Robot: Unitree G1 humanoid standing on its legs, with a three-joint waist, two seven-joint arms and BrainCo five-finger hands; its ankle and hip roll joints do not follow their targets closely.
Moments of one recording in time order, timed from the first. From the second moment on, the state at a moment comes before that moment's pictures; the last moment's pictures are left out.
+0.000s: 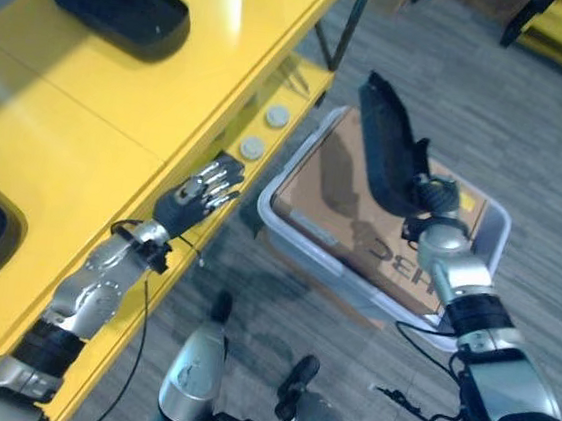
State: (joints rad) left arm -0.22 0.55 -0.24 -0.06 -0.94 0.08 -0.33; right arm -0.59 -0.54 0.24 0.48 0.34 0.25 -0.46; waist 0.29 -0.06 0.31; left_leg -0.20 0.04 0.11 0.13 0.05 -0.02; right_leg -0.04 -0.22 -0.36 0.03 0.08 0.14
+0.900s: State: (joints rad) left arm -0.48 0.12 -0.41 0.50 -0.95 0.43 0.10; right arm -0.57 -0.37 0.51 0.51 0.10 0.38 -0.28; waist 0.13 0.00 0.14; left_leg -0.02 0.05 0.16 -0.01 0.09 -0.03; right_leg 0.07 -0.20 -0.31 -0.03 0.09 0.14
